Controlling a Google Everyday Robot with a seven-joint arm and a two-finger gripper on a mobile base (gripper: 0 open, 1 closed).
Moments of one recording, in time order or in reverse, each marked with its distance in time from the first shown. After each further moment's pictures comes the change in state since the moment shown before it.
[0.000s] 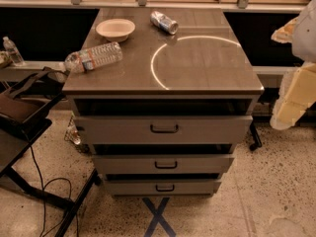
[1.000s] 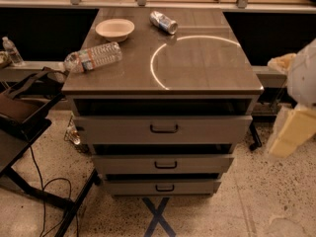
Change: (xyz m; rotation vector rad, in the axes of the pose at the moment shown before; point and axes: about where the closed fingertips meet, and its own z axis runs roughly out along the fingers) arm 0.015 0.035 0.036 0.035 -0.047 -0.007
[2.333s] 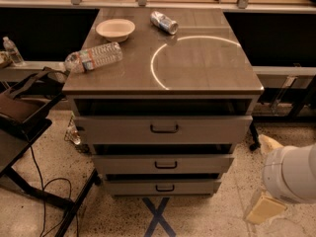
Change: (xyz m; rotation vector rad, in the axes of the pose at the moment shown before) arm 0.065 0.093 0.137 0.070 0.059 0.080
